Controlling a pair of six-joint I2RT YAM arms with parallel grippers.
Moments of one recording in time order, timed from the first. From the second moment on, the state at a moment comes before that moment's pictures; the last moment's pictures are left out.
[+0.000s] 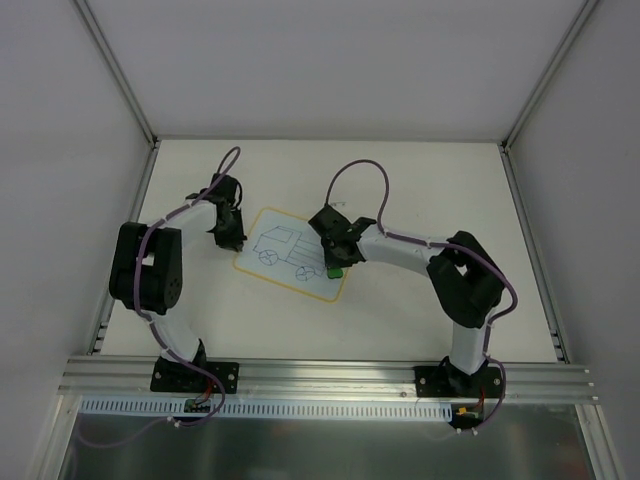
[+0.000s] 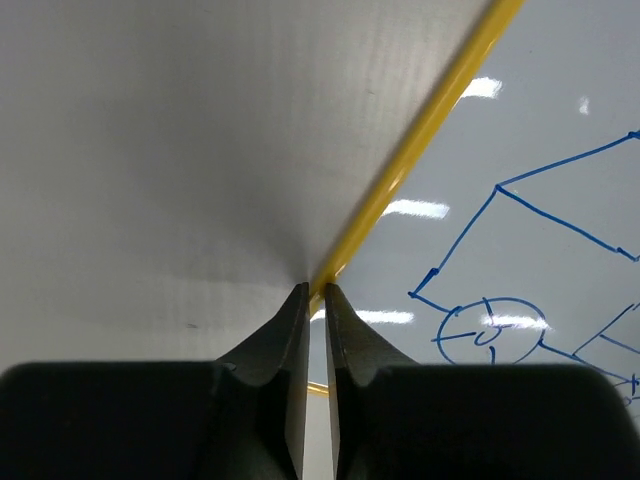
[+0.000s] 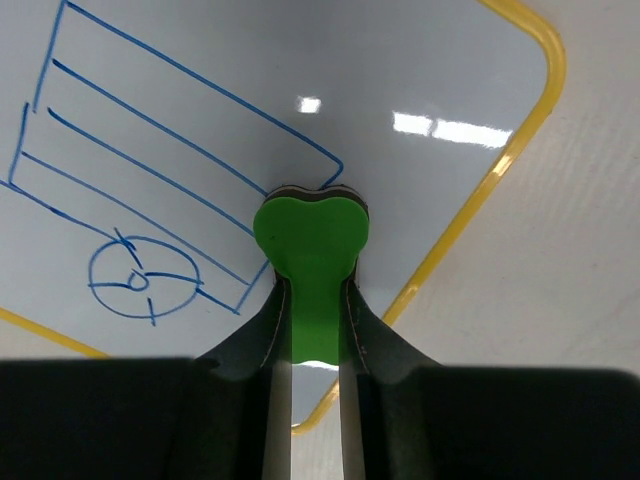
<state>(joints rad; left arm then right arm) -0.15 1.76 1.09 -0.55 0.00 -0.32 0.86 1.89 1.28 -0.53 0.26 0.64</state>
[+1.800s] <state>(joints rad) -0.46 1.67 0.93 -0.45 0.11 -0.65 0.58 1.94 1.36 -0.61 0.16 0.58</state>
